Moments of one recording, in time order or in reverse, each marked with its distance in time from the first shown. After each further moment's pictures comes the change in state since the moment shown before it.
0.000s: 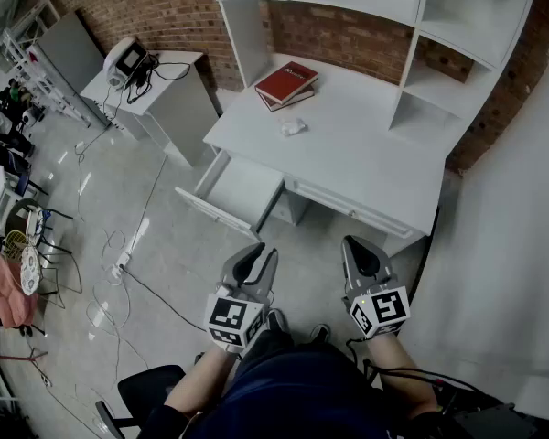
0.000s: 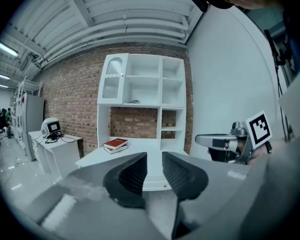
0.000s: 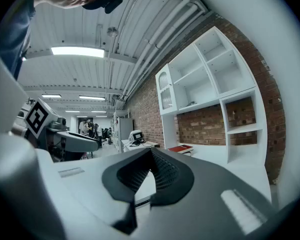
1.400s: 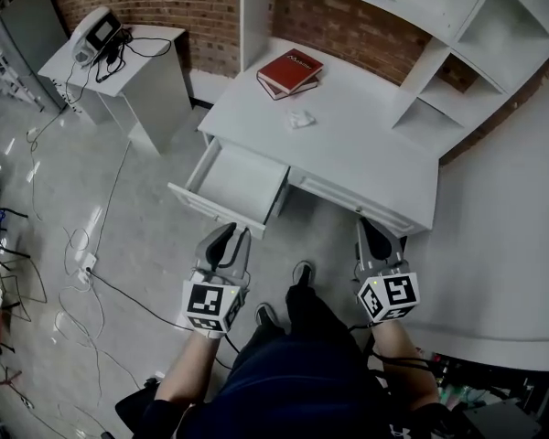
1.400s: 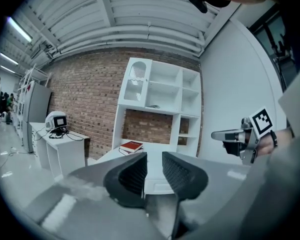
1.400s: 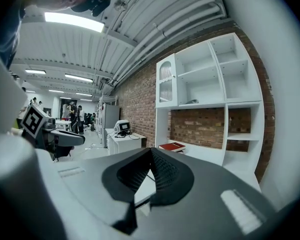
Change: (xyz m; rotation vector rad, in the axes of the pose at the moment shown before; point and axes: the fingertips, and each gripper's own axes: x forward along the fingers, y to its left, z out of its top) left arm -0.027 0.210 -0.022 -0.063 -0.085 -0.017; right arm 0.107 0.067 0.009 -0.092 0.114 -0.217
